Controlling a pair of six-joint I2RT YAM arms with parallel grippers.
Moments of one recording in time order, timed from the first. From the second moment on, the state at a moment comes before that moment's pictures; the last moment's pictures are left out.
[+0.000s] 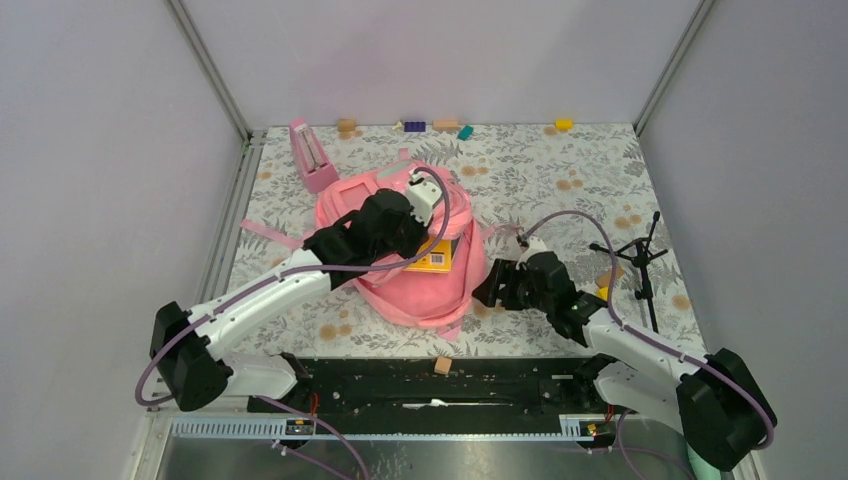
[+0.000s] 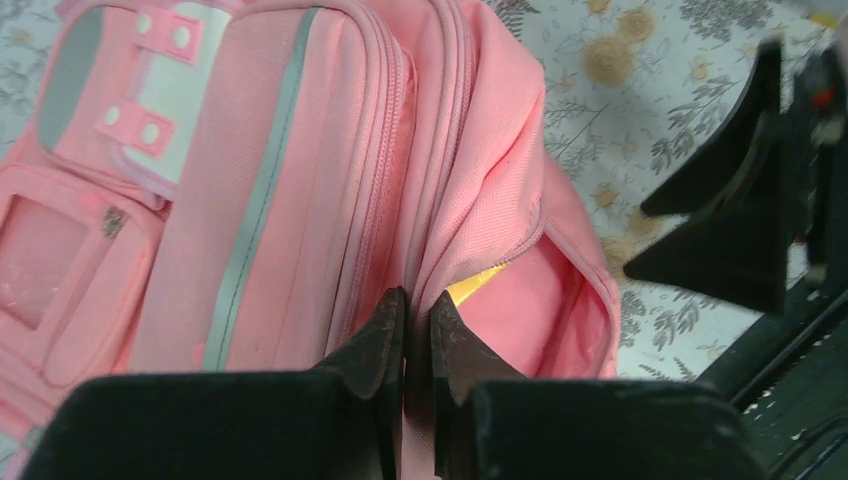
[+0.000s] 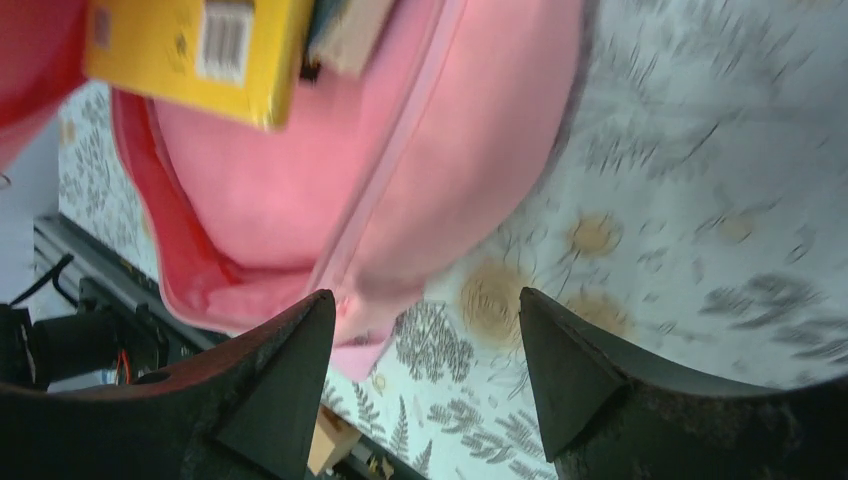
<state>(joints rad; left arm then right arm) -0.84 1.27 1.11 -0.41 -0.10 -0.04 0.56 1.01 0.39 0.01 -0.14 0.65</state>
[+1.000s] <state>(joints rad) -0.84 1.10 0.89 -0.07 0.00 -0.32 0.64 1.26 0.19 0.61 -0.11 1.13</state>
